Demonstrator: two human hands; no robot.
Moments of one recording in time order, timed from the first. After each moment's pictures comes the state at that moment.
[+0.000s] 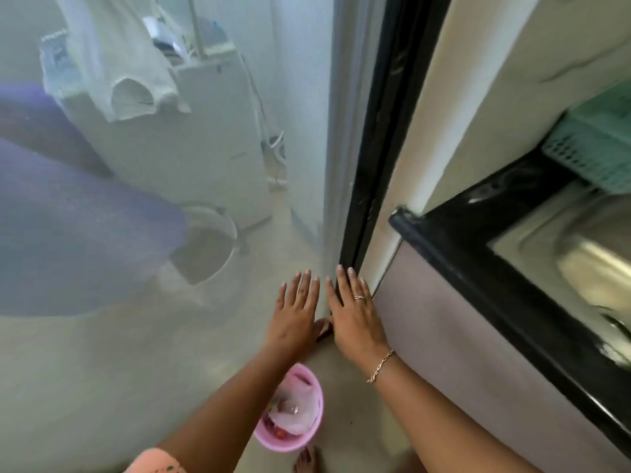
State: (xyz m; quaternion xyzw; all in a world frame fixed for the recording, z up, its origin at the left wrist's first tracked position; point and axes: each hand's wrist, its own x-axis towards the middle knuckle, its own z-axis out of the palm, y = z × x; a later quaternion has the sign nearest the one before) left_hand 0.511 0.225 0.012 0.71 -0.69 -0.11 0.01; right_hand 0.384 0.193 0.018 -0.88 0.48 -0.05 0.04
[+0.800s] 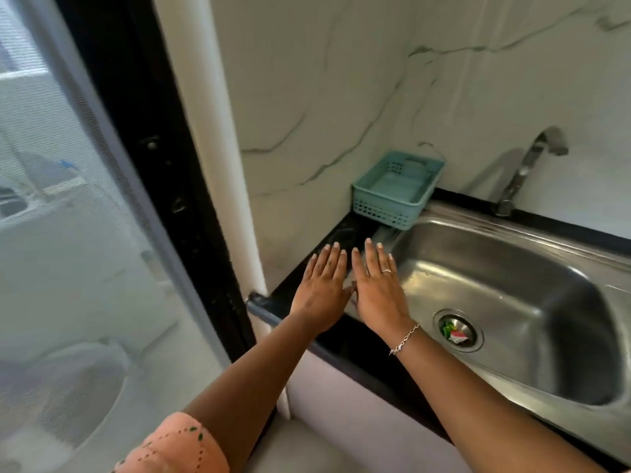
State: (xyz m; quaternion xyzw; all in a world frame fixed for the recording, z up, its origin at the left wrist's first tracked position) left_hand 0.285 0.077 0.163 0.50 -0.86 -0.02 0.11; right_hand 0.164 0.103 0.166 -0.73 0.67 -0.15 -0.05
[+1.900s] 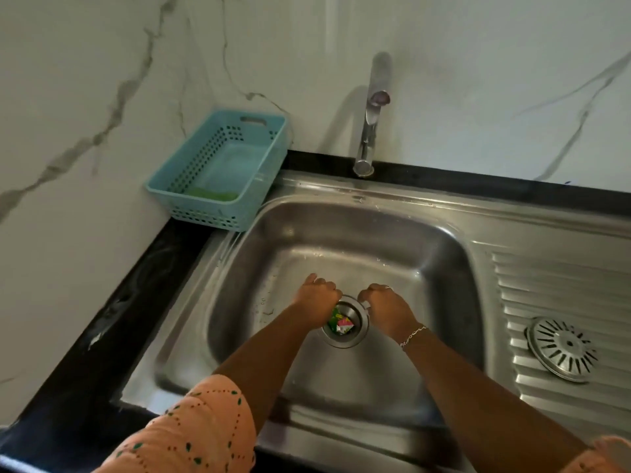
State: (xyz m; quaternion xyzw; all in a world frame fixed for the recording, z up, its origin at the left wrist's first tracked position) left_hand -0.012 -0.005 0.051 0.26 -0.95 0.00 -0.17; right_hand -0.145 0.087 0.043 -0.59 0.78 -0.04 0.20
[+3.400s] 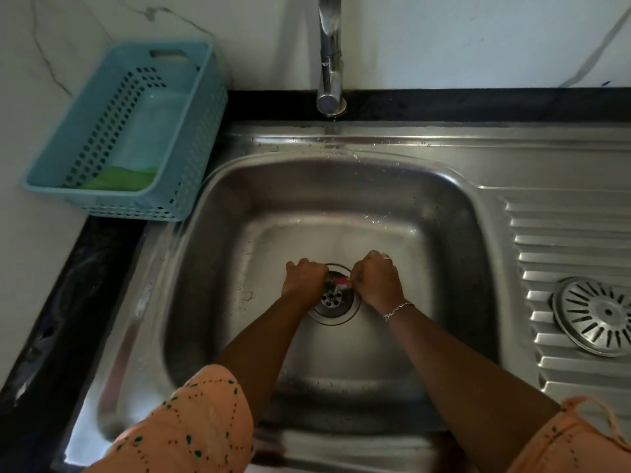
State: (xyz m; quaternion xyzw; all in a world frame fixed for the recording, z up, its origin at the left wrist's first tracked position) left_hand -0.042 -0.018 -0.015 0.35 -0.91 -0.09 -0.21; right_hand -0.150 0.072 -0.006 -0.45 0.85 -0.11 0.23
